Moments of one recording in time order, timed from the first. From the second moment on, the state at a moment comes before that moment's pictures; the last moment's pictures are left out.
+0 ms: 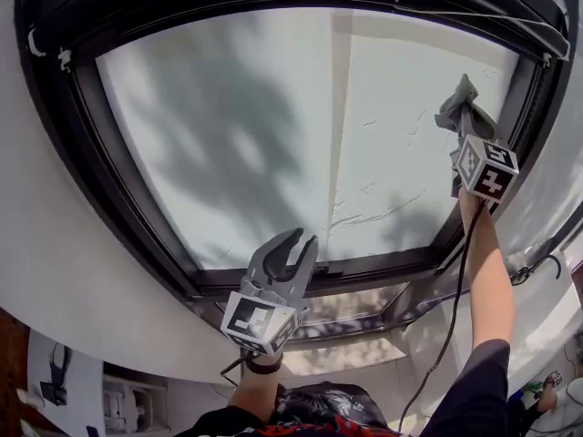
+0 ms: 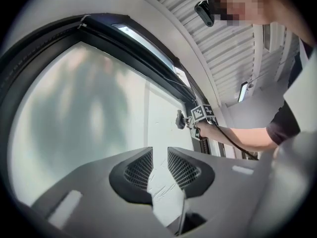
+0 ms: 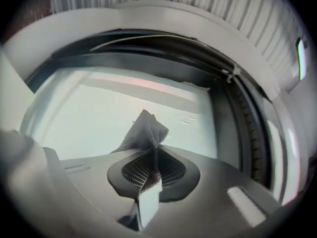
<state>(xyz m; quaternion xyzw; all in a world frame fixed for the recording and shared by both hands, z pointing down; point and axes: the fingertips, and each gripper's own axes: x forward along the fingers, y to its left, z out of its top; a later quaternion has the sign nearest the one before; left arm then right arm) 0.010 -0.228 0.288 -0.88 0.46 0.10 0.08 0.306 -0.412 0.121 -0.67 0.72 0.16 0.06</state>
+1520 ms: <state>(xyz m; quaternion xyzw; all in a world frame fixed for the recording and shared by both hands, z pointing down) -0.061 -0.219 0.306 -0.85 0.52 0.11 0.06 -0.013 -0.355 0.144 -0.36 0.92 0.14 0.11</state>
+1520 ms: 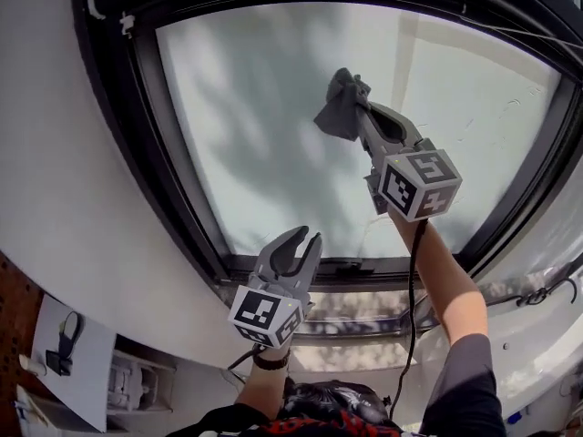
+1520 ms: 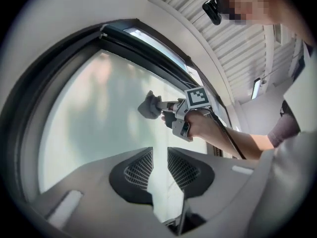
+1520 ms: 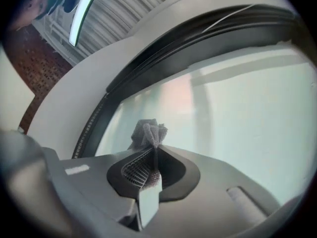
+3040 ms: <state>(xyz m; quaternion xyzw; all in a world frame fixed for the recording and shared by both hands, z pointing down) -0.219 -0.153 0.313 -0.73 0.67 0.10 0.07 -0.270 -0.293 0.229 -0.15 0.99 0.01 0.08</state>
